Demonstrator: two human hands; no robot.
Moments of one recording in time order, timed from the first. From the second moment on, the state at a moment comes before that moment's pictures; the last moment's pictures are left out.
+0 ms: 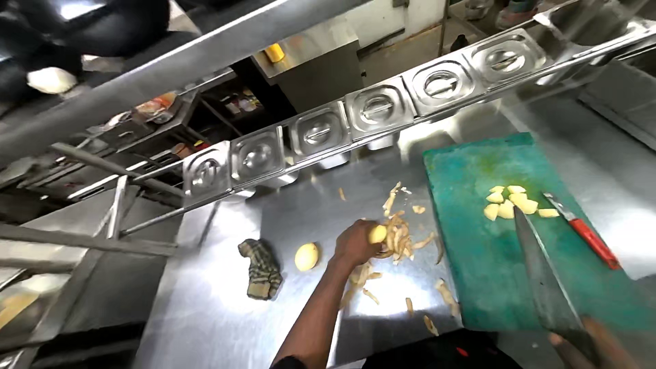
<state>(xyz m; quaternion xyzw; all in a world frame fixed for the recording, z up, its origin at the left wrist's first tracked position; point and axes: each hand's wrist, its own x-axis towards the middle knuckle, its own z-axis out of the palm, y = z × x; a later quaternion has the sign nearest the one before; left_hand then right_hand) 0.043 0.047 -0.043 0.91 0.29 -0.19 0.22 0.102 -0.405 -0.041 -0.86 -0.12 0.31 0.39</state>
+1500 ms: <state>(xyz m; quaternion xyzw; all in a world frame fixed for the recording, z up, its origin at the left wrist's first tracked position) 0.152 -0.097 -0.103 0.89 -0.18 0.08 0.41 0.064 -0.372 -0.009 -0.95 -0.17 0.22 0.12</state>
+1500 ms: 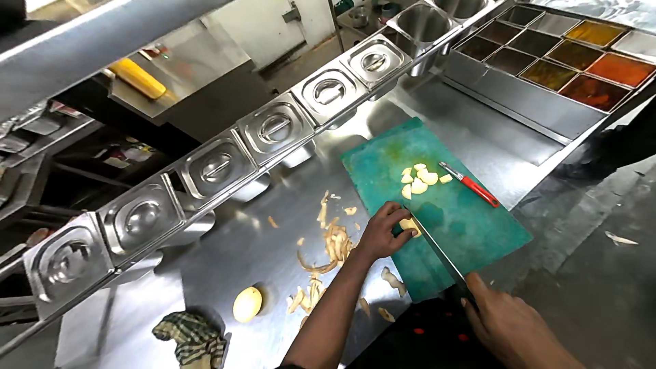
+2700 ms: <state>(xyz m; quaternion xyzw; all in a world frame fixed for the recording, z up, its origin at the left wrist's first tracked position) 0.144 -0.143 -0.112 0.94 -0.04 0.17 0.28 0.127 -0.356 -0.031 -0.92 -0.12 0.34 0.15</state>
